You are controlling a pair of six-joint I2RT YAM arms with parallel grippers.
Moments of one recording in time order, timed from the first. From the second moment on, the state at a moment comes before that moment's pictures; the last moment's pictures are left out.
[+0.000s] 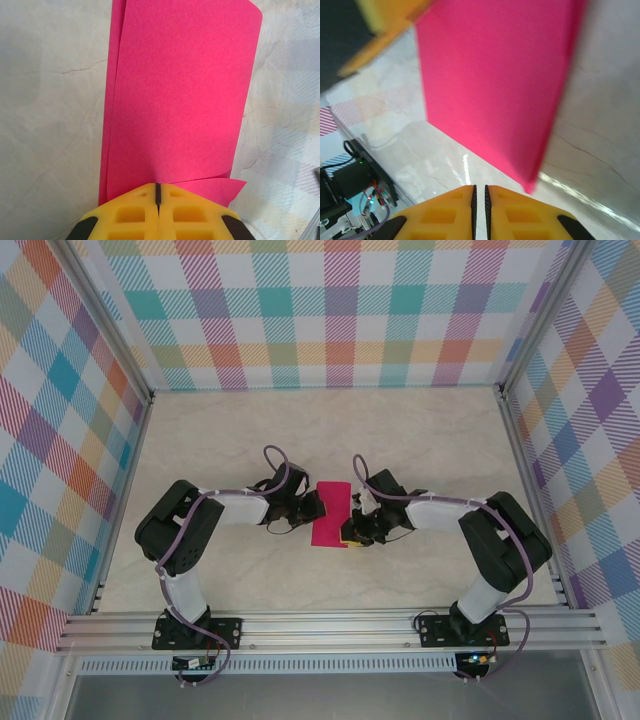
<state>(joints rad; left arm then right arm) -0.60 1.82 0.88 0.03 0.37 -0.87 0.60 1.64 0.79 -0.26 -0.67 0.71</state>
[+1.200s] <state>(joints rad) -0.67 1.79 0.90 0.03 0.39 -0.93 0.60 1.79 0.85 -0.25 -0.68 0.71</state>
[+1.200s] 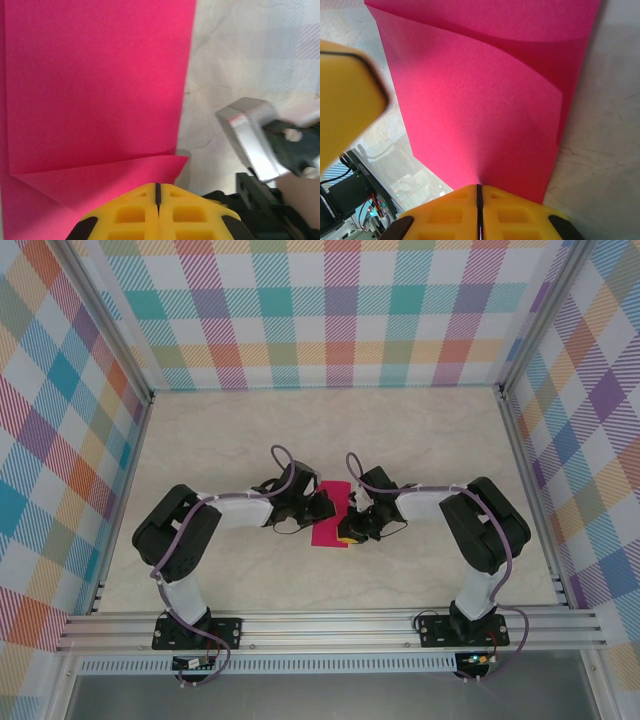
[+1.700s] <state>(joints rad) -0.67 1.83 0.87 0.08 0.36 -0.91 0.59 1.80 0.84 -0.24 -0.69 0.71</state>
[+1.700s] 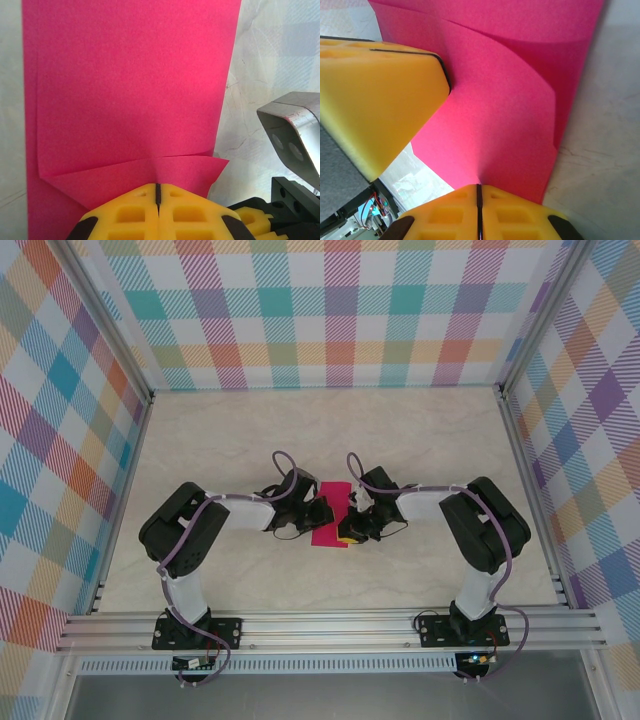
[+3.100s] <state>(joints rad) -0.62 1.72 0.87 0.02 0.34 -0.84 0.55 1.59 0.82 -0.27 -0.53 0.74</state>
